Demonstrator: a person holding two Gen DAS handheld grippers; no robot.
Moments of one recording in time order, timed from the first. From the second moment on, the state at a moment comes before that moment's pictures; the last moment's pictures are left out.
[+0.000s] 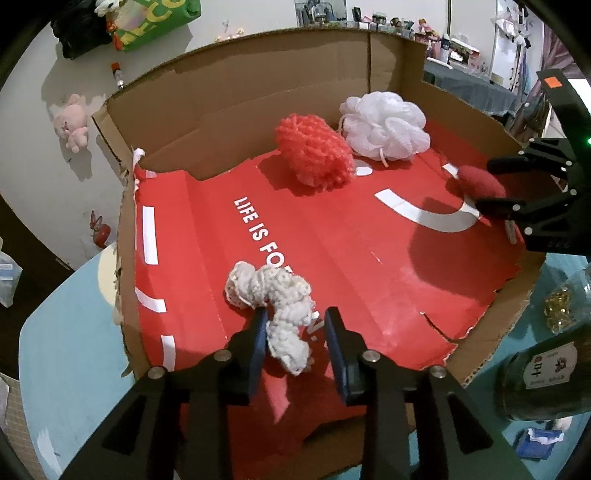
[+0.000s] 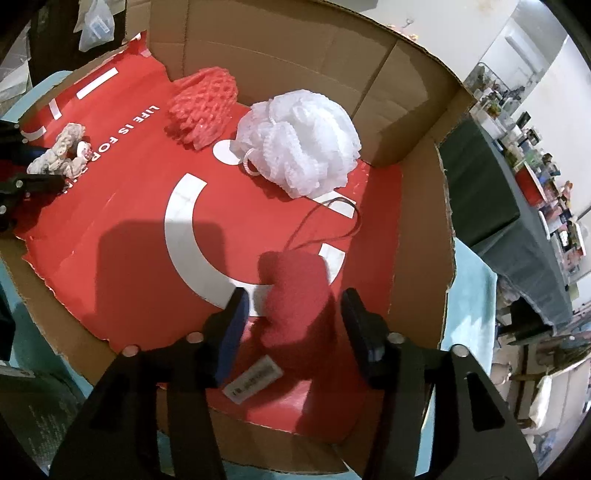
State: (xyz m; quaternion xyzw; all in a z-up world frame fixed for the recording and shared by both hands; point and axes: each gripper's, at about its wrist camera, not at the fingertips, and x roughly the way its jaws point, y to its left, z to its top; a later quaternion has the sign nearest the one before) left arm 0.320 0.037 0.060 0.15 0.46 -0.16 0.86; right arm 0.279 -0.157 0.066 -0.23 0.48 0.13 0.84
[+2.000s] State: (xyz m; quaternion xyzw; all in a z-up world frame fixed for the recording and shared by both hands) left arm -0.001 0.013 0.107 -0.01 0.20 -0.10 0.97; right arm -0.062 -0.198 0.149 -0.03 0.22 0.10 0.97
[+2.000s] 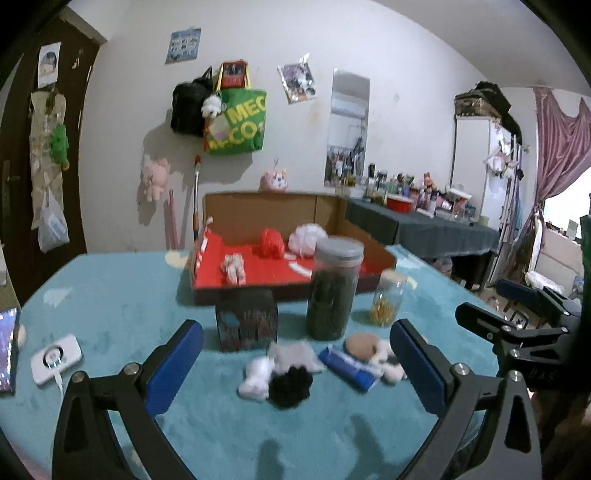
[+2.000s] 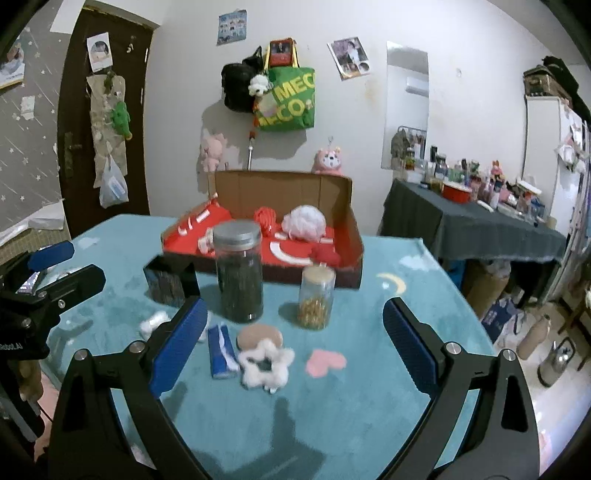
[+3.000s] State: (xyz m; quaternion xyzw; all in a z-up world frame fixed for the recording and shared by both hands) left arm 0.031 0.028 0.045 -0.01 0.30 -0.08 0.95; right arm -0.036 -0.190 0.062 -0.01 0.32 0.10 0.94
